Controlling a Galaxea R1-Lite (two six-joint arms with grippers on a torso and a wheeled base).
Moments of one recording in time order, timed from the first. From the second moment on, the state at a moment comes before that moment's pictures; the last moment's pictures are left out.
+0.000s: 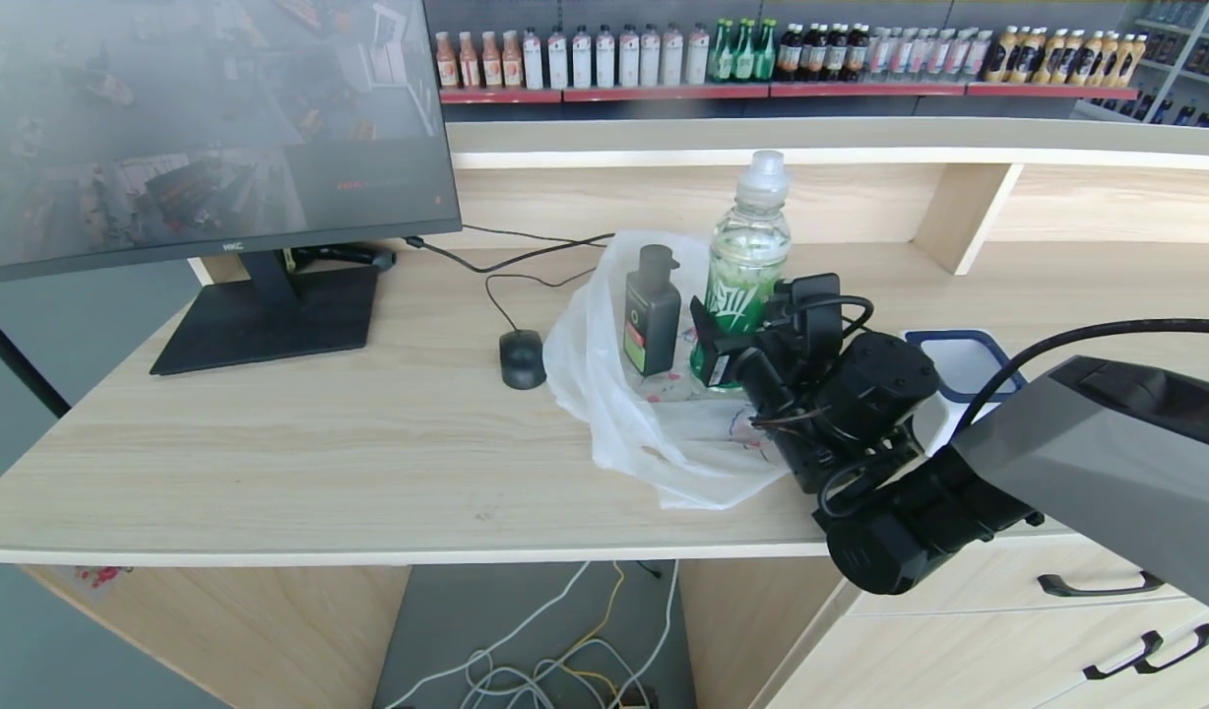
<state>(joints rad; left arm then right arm) 0.00 0.00 0.00 0.00 0.00 0.00 0.51 2.23 -1.06 -1.56 -0.22 -0.14</state>
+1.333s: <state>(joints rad) 0.00 0.00 0.00 0.00 0.00 0.00 0.53 2.00 -0.86 -1.57 -0.22 -0.11</state>
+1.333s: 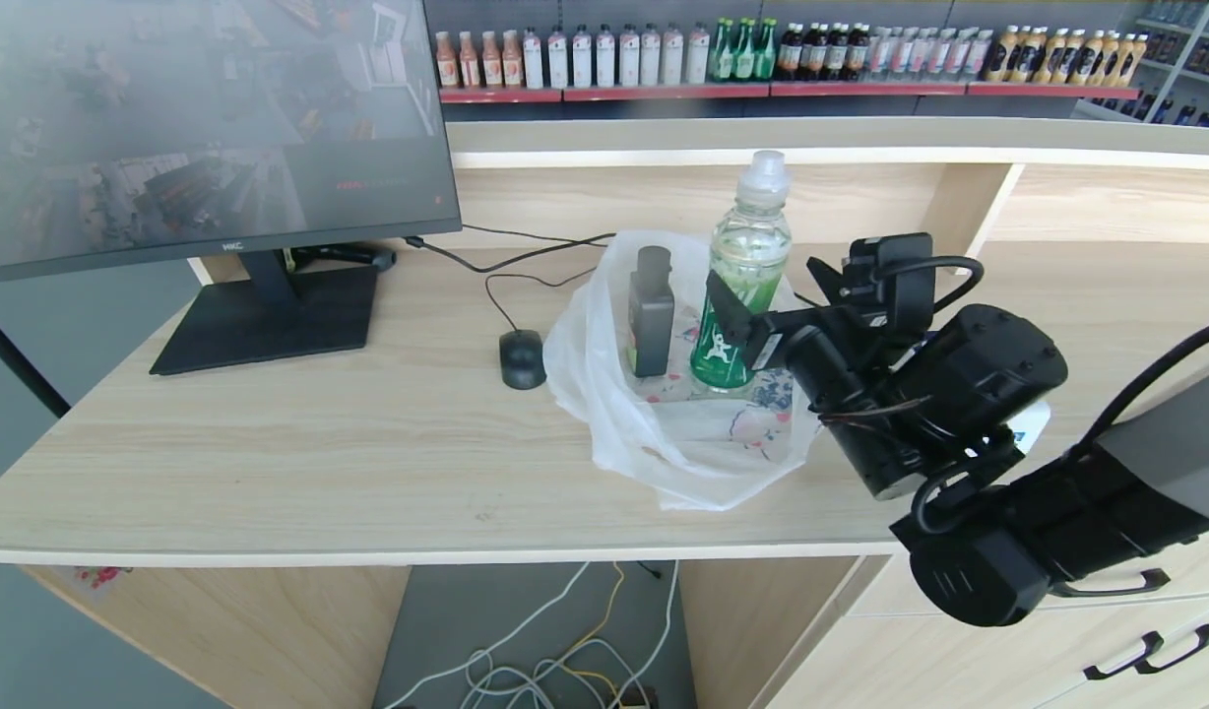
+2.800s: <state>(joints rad) 0.00 0.00 0.00 0.00 0.00 0.00 0.56 0.97 0.00 -1.16 -0.23 -0.03</state>
